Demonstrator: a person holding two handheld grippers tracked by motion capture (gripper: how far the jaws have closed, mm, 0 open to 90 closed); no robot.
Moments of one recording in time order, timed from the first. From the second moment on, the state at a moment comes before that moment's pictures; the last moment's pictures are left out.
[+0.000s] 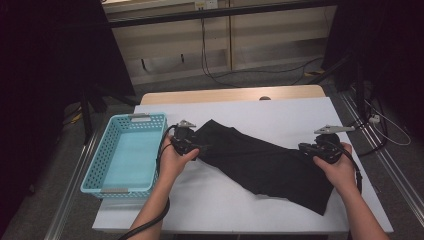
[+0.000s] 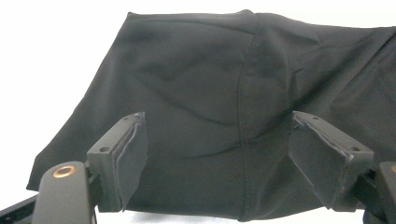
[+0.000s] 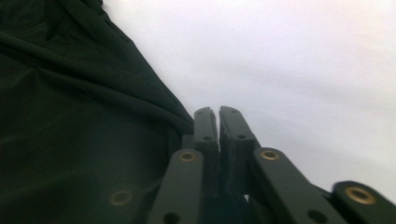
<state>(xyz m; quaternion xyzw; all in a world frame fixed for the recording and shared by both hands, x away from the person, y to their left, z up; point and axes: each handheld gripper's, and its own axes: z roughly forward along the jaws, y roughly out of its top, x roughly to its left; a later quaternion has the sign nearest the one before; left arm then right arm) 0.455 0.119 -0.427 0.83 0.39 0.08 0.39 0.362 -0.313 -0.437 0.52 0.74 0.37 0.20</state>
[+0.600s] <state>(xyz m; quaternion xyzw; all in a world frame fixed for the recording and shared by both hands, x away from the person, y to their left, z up) 0.452 0.116 -0.426 0.83 0.38 0.08 0.39 0.322 -0.331 -0.449 0.53 0.76 0.33 0.19</state>
